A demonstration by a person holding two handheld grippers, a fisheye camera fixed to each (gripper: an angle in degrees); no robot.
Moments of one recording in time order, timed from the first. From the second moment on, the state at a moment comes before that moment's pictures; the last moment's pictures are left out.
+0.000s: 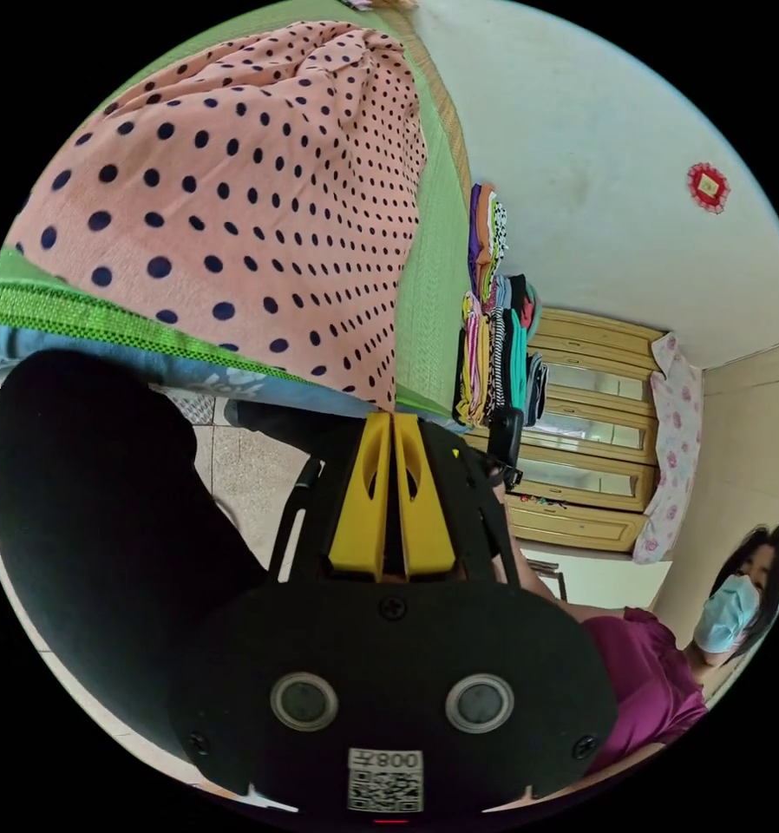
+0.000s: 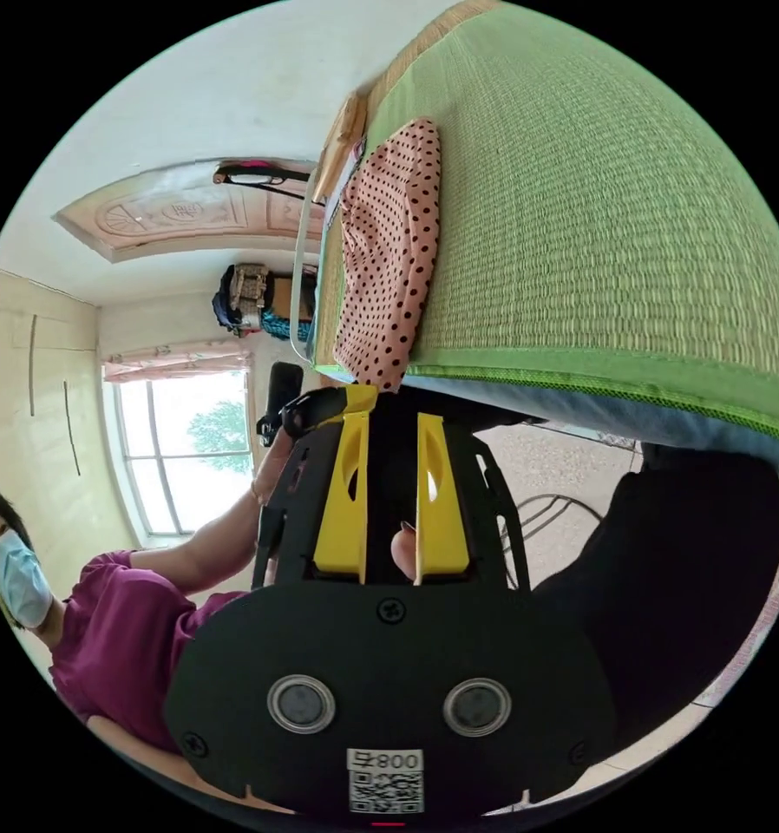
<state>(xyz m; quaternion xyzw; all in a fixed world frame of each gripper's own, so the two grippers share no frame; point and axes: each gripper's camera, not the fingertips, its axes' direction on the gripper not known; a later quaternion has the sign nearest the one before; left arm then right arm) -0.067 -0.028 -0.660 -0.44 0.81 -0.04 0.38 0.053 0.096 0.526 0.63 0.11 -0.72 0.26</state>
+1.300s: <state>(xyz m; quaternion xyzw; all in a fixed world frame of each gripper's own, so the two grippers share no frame) -0.098 -0.002 -0.715 -0.44 0.80 0.03 0.40 0.007 0.071 0.433 0.54 0.01 -0.78 0.31</state>
